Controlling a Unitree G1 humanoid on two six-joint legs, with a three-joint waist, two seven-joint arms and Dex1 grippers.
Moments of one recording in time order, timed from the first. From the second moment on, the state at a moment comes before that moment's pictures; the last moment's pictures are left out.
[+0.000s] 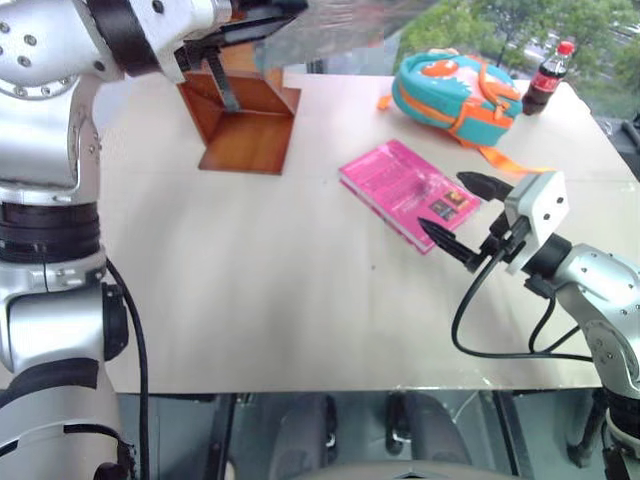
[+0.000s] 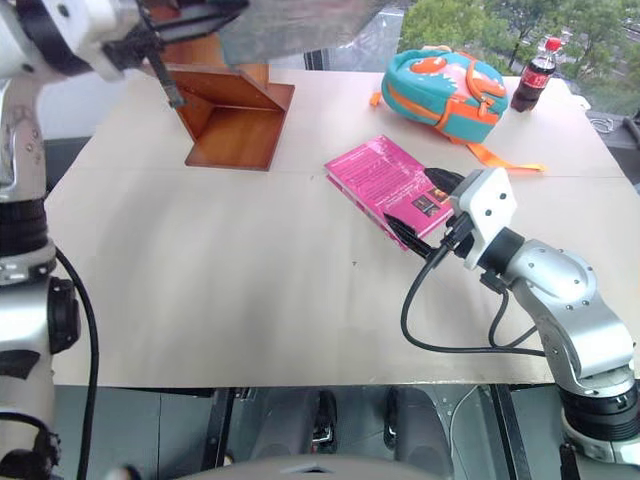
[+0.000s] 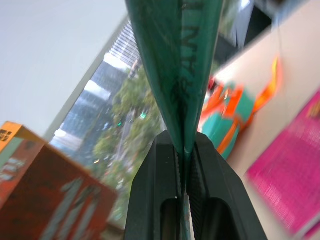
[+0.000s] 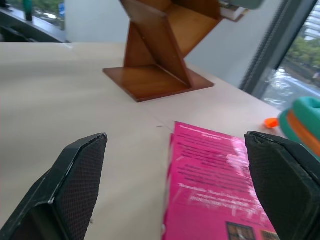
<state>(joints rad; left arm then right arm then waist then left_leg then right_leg) -1.22 0.94 -0.10 0.22 -0.07 -0.14 -1.06 -0.27 -0.58 -0.07 -0.57 0.46 0.47 0.58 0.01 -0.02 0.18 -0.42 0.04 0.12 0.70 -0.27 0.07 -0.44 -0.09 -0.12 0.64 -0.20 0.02</state>
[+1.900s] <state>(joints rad) -0.33 0.68 0.23 -0.27 -0.55 0.63 -0.97 -0.03 -0.85 -0.28 -0.71 0.70 0.67 0.64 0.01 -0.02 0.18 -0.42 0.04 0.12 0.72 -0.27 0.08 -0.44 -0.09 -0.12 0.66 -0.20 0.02</state>
